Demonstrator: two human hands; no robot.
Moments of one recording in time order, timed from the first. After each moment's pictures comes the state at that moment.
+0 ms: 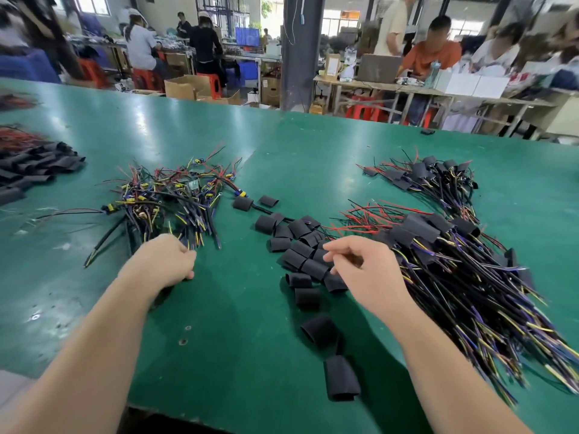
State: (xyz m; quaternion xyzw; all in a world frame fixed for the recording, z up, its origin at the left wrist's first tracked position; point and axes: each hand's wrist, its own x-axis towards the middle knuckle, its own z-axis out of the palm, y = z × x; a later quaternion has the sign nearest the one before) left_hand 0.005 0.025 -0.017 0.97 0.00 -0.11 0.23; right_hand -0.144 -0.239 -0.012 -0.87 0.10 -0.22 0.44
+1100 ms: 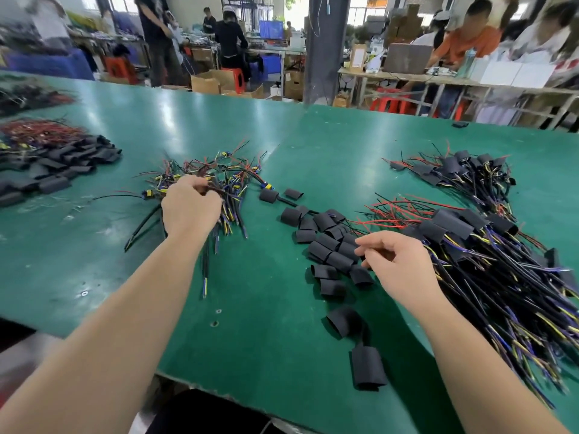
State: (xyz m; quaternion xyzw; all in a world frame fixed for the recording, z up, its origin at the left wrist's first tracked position) left_hand 0.042 0.007 -0.002 0.88 0.09 0.19 0.43; right_hand -0.140 -0.247 -0.020 -0.86 0.11 -0.22 0.45
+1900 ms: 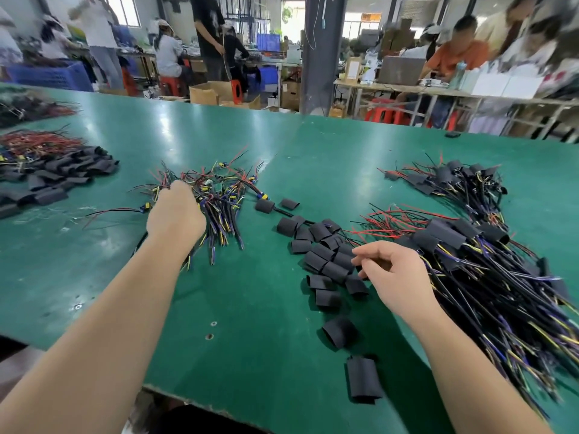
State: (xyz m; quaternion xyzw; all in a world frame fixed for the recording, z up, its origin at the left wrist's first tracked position) left_hand 0.019 0.016 0.030 0.97 0.05 0.12 0.23; right_hand -0.141 -0.248 -0.021 -0.84 0.12 -0.22 0.48
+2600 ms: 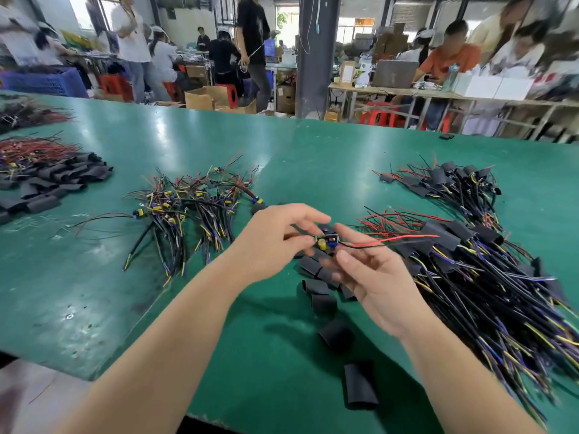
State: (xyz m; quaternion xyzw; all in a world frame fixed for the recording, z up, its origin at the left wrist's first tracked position) left_hand -0.053 -0.061 0.037 0.78 -0.40 -0.03 0.48; right_hand -0.138 -0.224 -0.018 -0.57 -0.03 -0.13 0.81
